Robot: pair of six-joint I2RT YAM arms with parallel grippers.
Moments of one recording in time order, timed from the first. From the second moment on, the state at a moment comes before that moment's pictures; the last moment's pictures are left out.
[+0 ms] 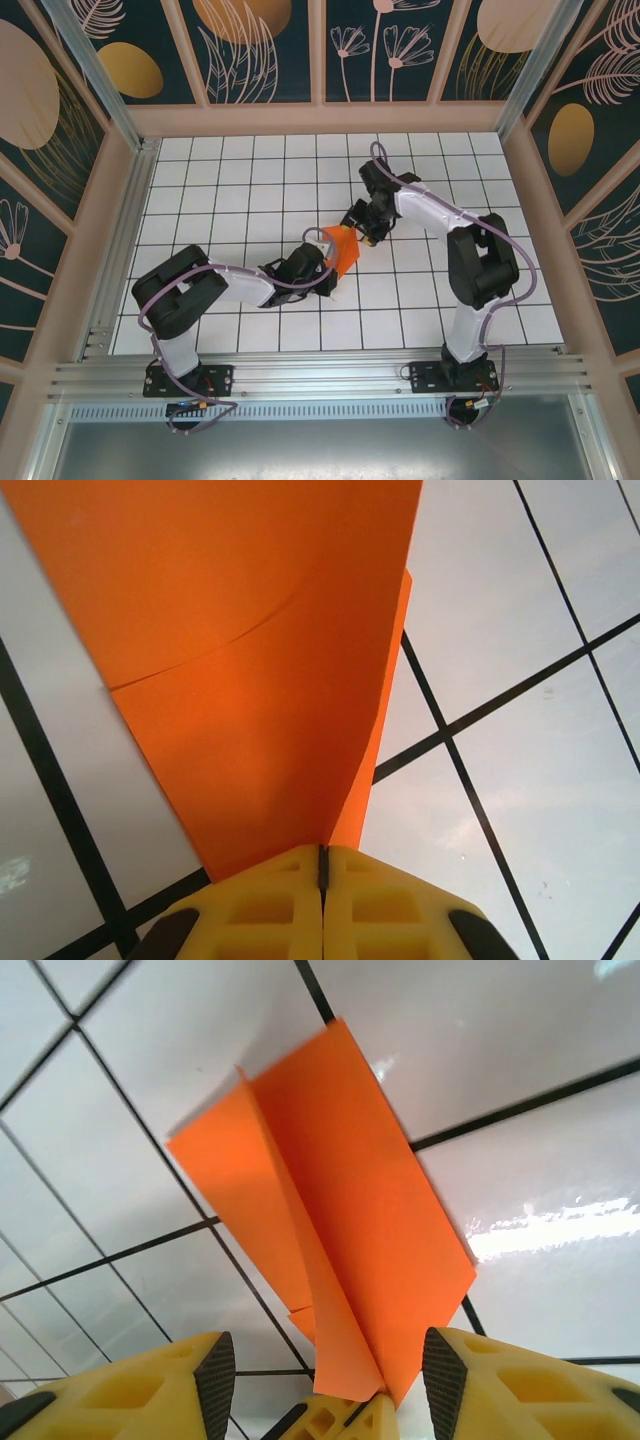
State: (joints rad) left arm -0.90 1.80 0.72 0.33 0.09 -0.65; right arm 0.46 1.83 1.36 -0.77 -0.30 0.93
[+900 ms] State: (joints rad) left arm -0.73 1.79 0.41 0.86 0.42 -0.97; right arm 0.51 1.92 1.16 -0.49 -0.42 0.78
